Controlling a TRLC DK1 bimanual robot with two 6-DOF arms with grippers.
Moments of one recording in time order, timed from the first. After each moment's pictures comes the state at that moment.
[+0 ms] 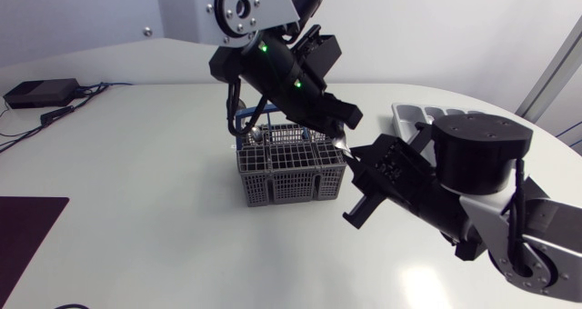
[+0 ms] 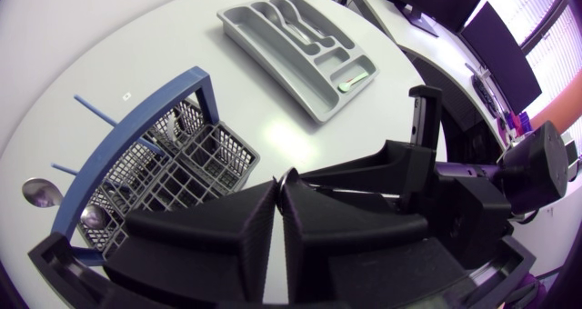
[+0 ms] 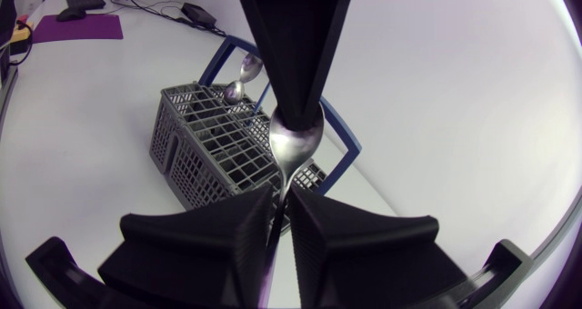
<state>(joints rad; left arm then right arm) -0.73 1.90 1.76 -0.81 0.30 0.00 0.63 1.16 0.49 0.30 0.14 -0.54</state>
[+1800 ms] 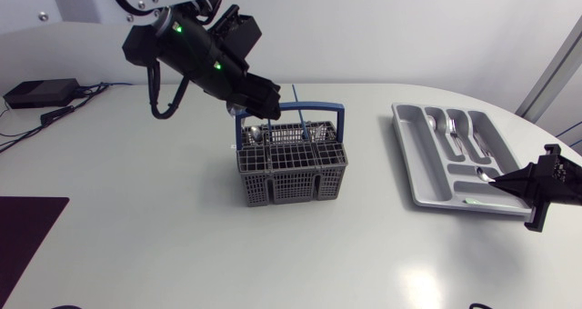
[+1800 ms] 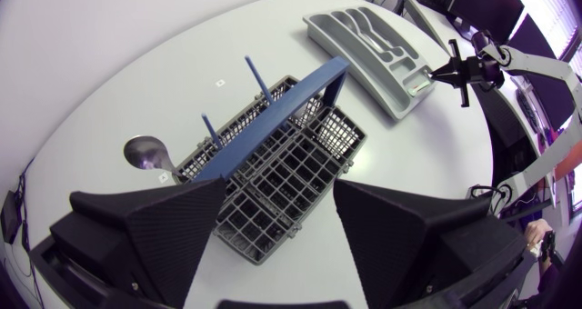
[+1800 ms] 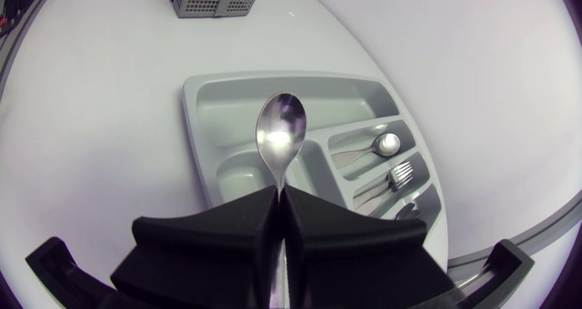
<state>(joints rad) -0.51 1.73 1.61 -0.83 0.19 0.13 -0.74 1.76 0.95 -0.46 -0.81 -1.80</state>
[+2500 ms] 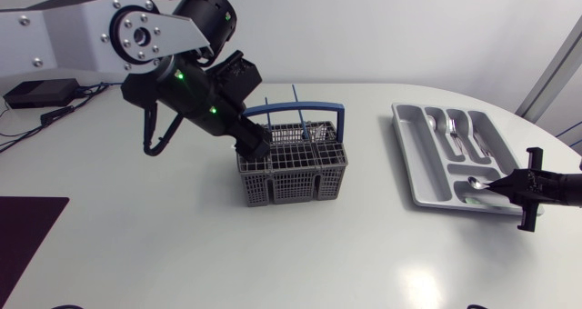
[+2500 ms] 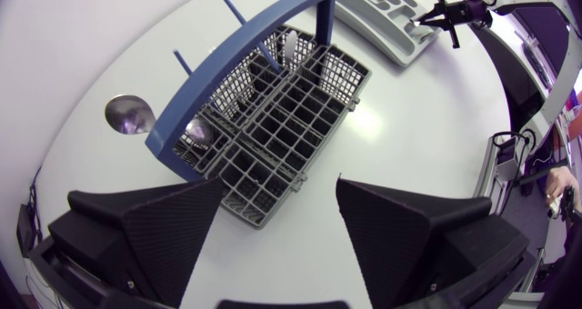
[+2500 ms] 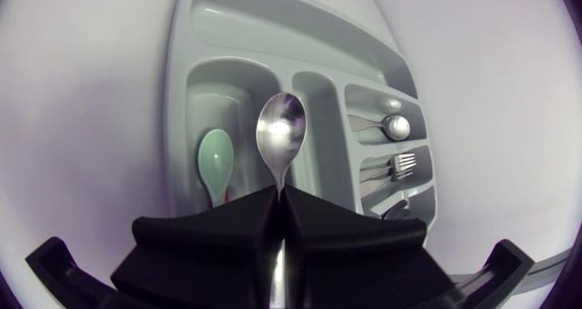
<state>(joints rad) -0.55 1.65 1.41 -0.79 0.12 0.24 -0.71 1.92 0.98 -0.23 -0.65 -1.97</state>
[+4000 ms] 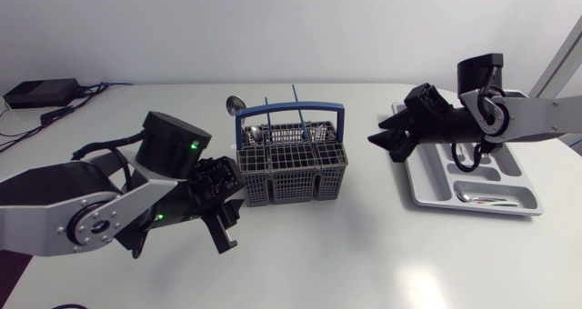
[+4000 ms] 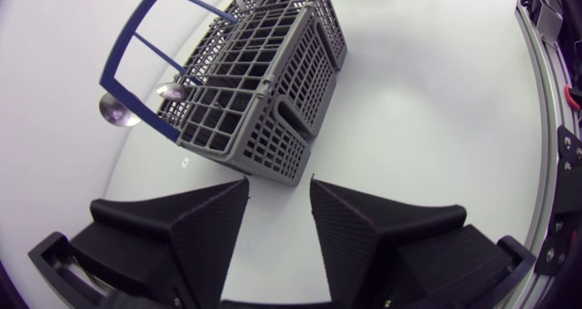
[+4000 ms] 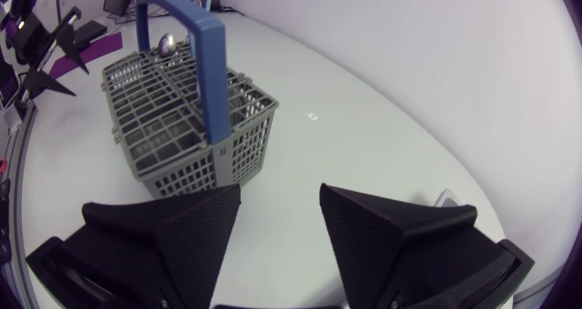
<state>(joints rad) -0.66 1.36 0.69 -0.15 -0.12 0.57 0.01 1.70 0.99 -0.04 -0.58 -0.65</state>
